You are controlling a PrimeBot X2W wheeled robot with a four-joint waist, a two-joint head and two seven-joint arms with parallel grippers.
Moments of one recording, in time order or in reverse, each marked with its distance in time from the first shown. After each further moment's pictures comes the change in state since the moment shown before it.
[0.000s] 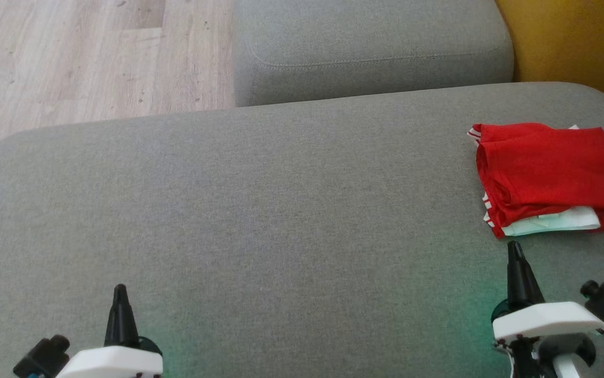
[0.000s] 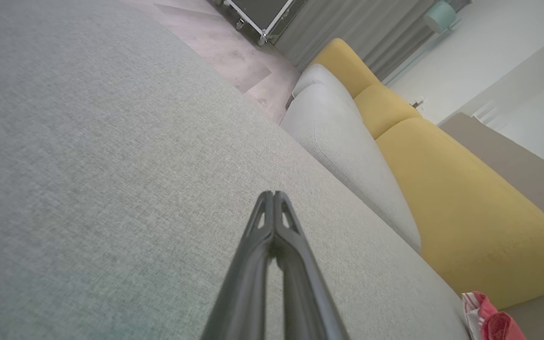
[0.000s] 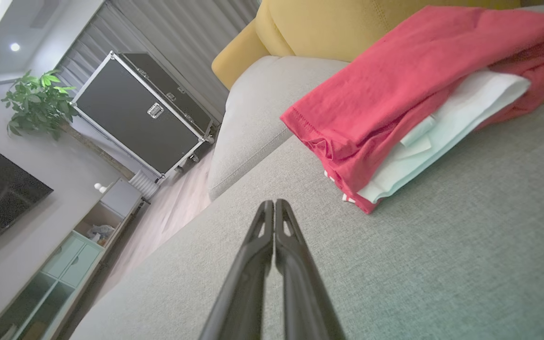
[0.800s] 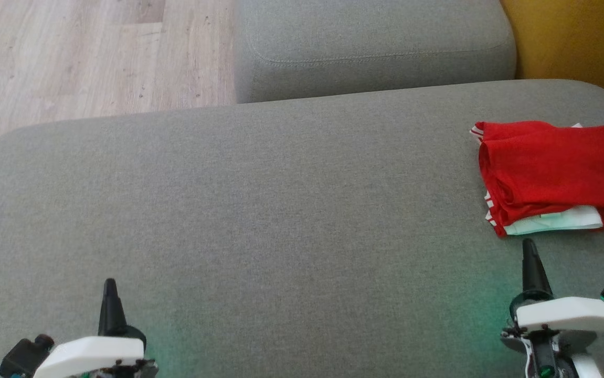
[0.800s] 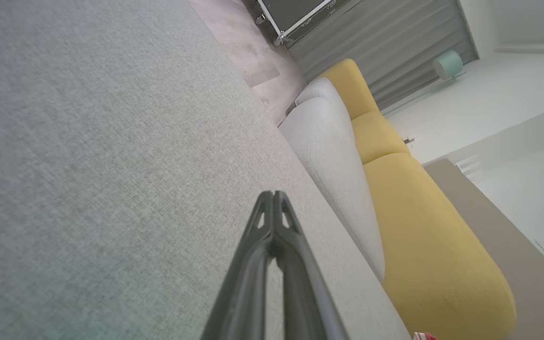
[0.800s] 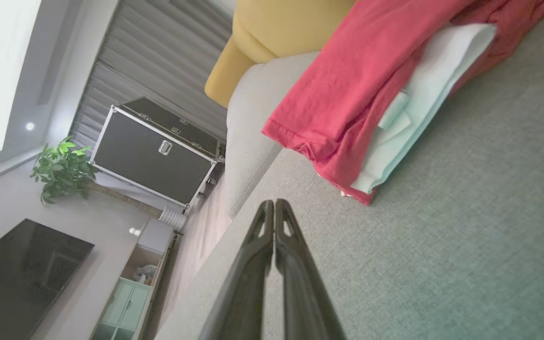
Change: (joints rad) left arm -0.023 0.000 0.032 -0.027 -0.251 0.000 0.078; right arm -0.007 0.000 -0.042 -0.022 0.292 0.000 0.067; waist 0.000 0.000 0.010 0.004
